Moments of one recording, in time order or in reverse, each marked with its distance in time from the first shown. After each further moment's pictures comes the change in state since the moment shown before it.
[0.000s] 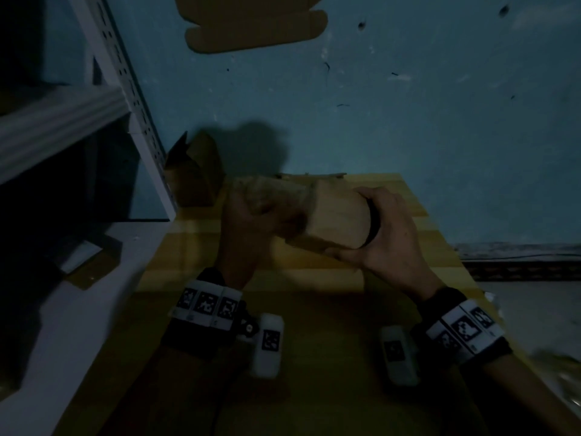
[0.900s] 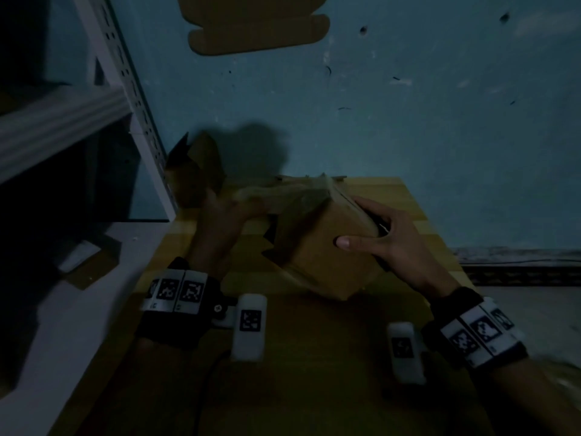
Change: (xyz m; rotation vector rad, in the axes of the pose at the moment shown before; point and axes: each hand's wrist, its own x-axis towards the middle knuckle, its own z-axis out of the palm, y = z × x) left_hand 0.025 -0.003 -0.035 0.077 0.135 -0.309; right_hand 0.002 -0.019 -0.021 0.598 -0.208 0.239
